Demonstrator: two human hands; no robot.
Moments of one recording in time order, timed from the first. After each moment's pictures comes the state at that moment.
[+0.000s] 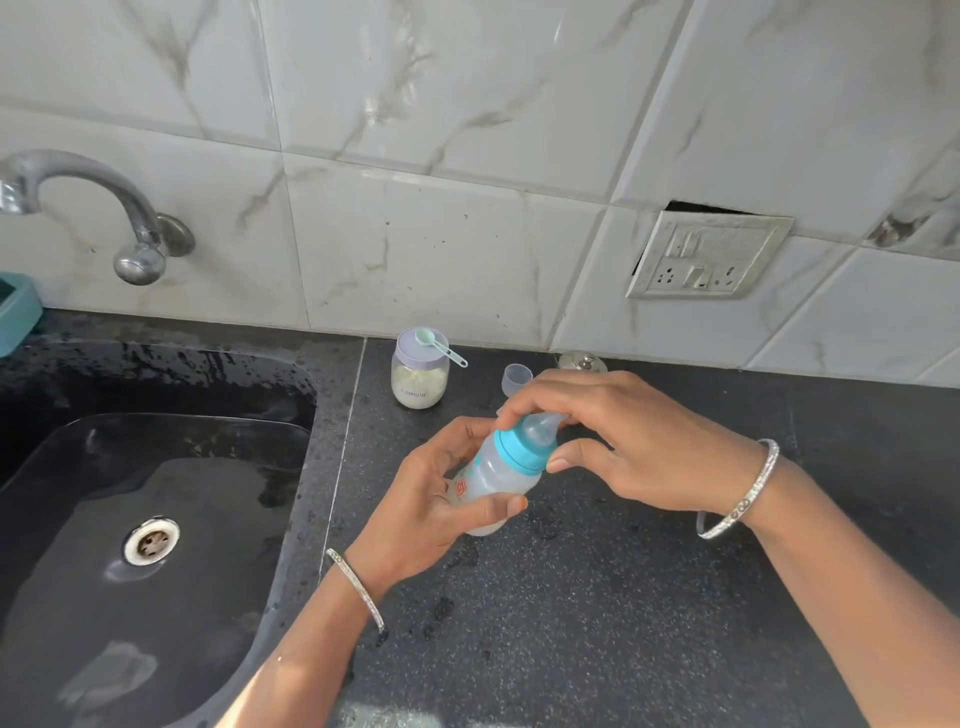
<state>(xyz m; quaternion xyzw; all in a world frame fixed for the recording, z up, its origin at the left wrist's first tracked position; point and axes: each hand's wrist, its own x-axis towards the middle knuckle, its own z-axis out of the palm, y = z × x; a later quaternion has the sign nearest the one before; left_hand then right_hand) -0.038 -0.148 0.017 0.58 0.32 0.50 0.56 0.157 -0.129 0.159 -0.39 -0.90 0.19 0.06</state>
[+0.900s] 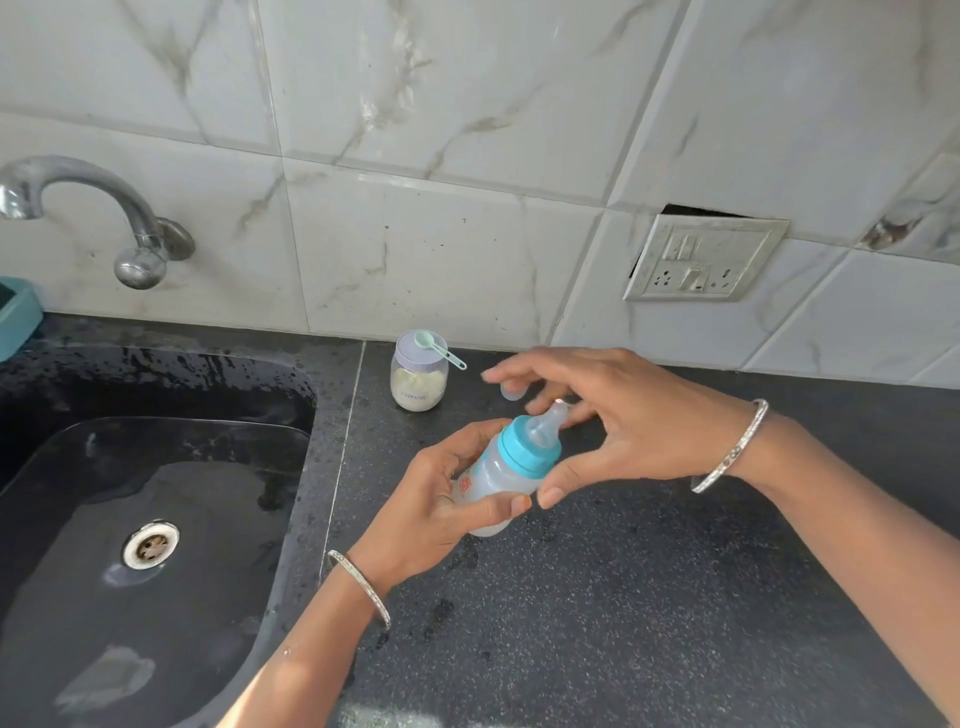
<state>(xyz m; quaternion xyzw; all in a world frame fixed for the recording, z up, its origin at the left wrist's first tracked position) -0.034 -0.149 0.023 0.57 0.30 0.48 0.59 0.162 -0.111 0.167 -0.40 -0.88 0.25 0.04</state>
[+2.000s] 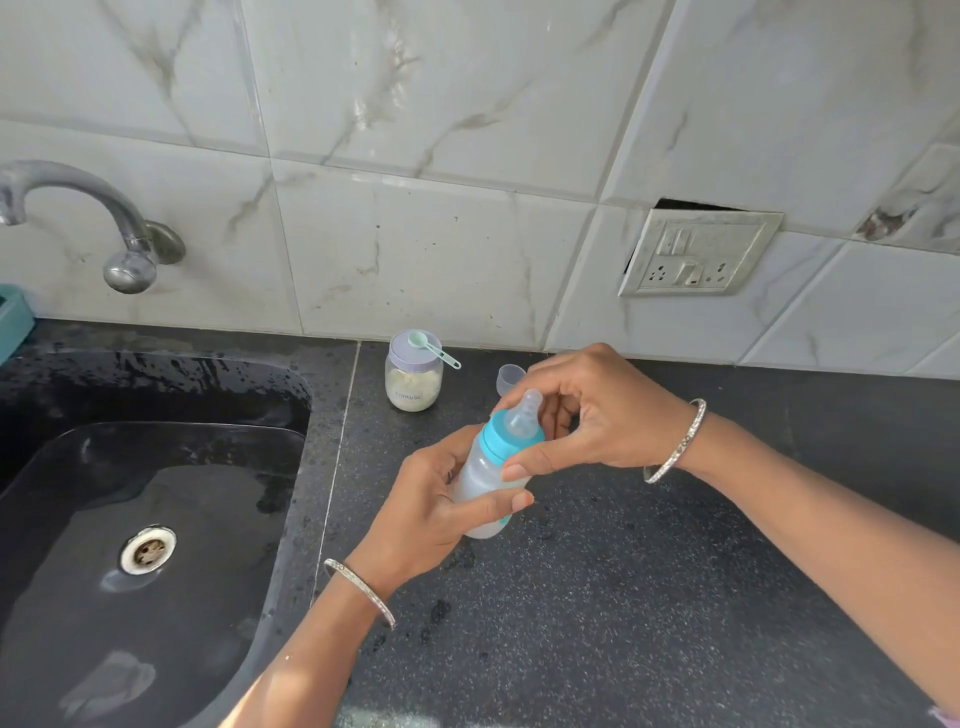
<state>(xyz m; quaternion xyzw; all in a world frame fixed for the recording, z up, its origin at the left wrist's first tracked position) -0.027 -0.145 0.014 0.58 0.31 0.49 0.57 0.163 -0.092 0.134 -0.34 -0.88 0.28 0.18</state>
